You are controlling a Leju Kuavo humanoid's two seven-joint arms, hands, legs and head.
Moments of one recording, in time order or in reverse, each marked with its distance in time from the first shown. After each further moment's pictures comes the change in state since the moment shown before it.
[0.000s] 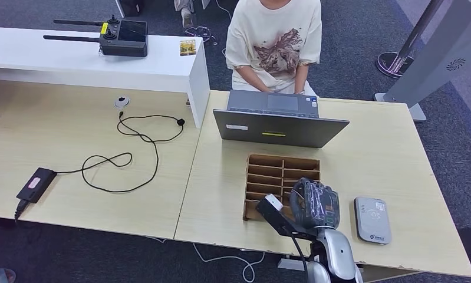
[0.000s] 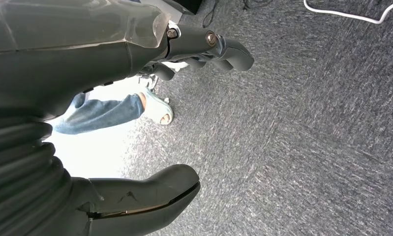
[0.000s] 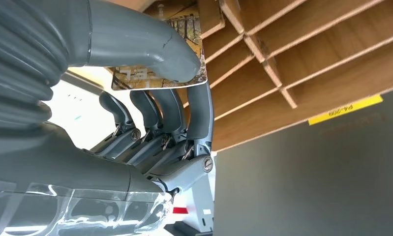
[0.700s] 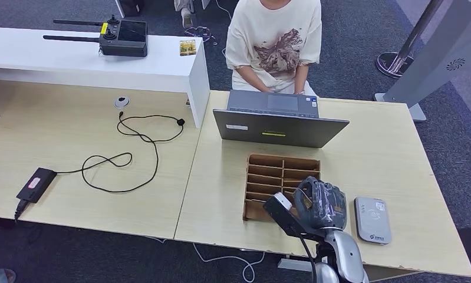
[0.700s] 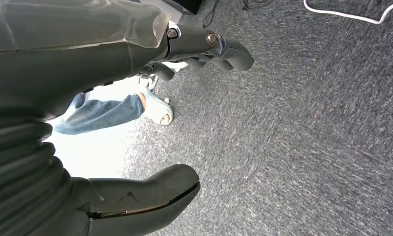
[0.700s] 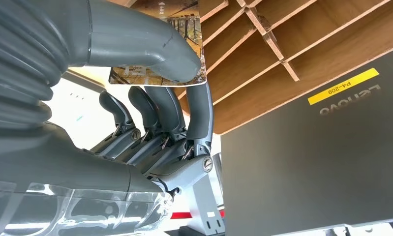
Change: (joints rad) left arm 0.000 0.001 0.000 0.000 0.000 0.000 -0.001; right arm 0.028 0.000 -0.030 -0.068 -0.062 0.011 -0.033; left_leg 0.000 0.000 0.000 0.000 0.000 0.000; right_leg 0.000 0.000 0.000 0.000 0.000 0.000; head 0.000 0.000
